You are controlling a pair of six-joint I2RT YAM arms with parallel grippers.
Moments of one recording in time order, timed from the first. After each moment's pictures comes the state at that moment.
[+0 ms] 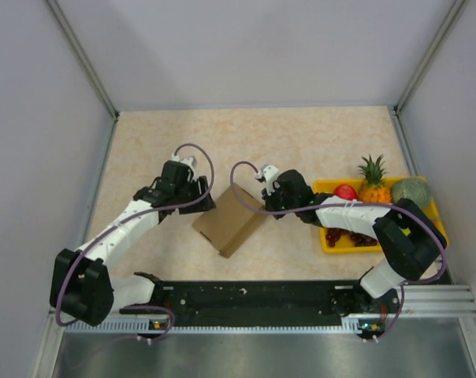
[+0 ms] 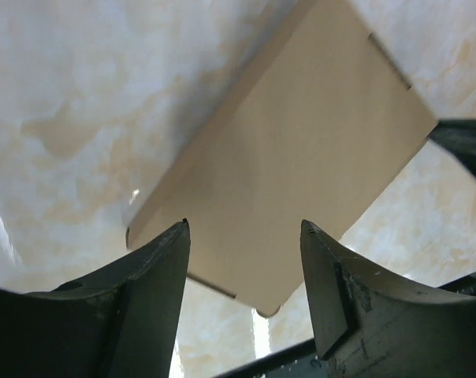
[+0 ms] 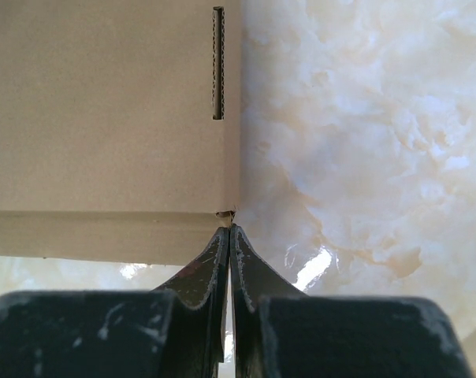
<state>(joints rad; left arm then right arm) -0.37 1.28 0.89 -0.48 0.16 -0.46 0.72 1.55 0.78 0.07 -0.11 -0.03</state>
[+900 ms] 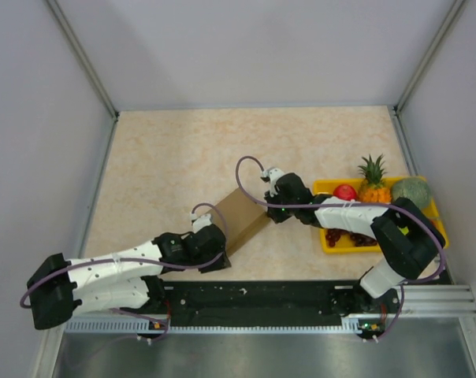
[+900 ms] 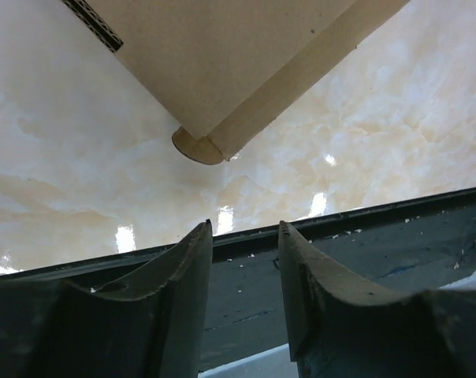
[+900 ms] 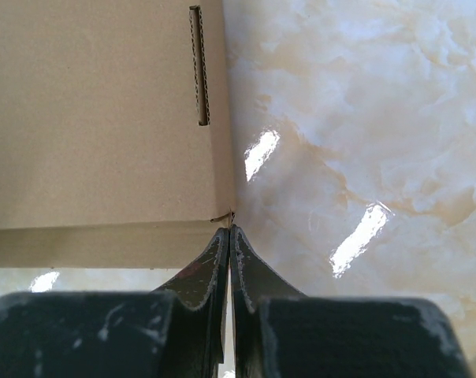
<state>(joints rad) -1.05 1.00 0.52 -0.57 -0.11 -1.18 0.72 1.56 0.77 0.01 -0.09 0.19</state>
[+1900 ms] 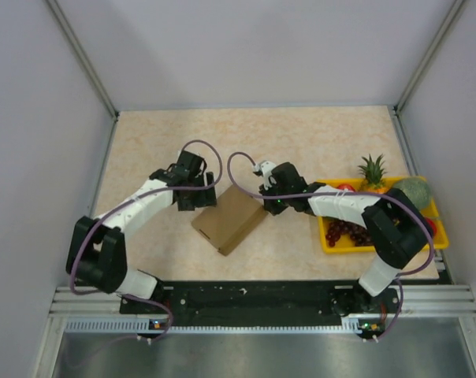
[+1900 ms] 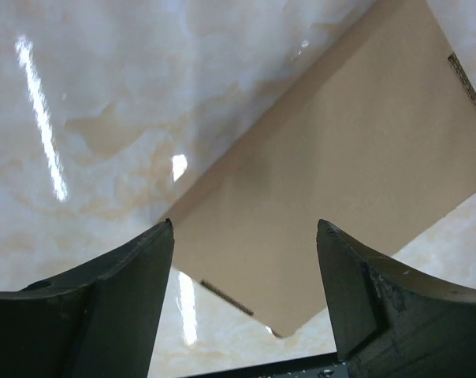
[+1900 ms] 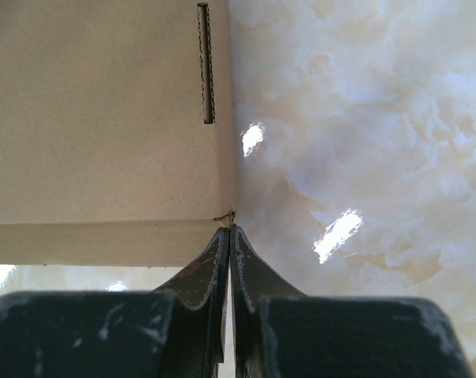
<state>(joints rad) -0.43 1.39 0.96 -0.63 -0.02 -0.56 0.69 1.66 0.91 -0.08 -0.14 0.06</state>
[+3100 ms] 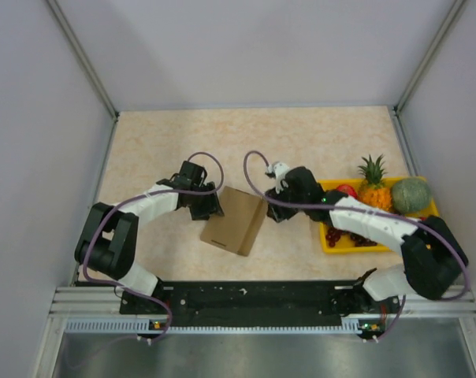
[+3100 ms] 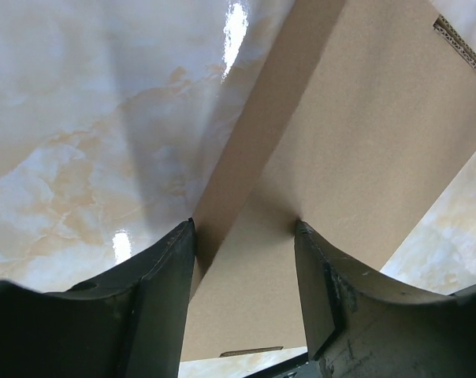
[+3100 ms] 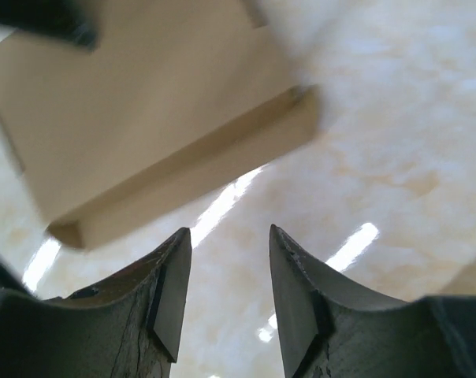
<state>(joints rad) -0.38 1.56 0.85 -0.39 0.22 -0.62 0.66 1.48 0.91 -0.23 -0.13 0.14</state>
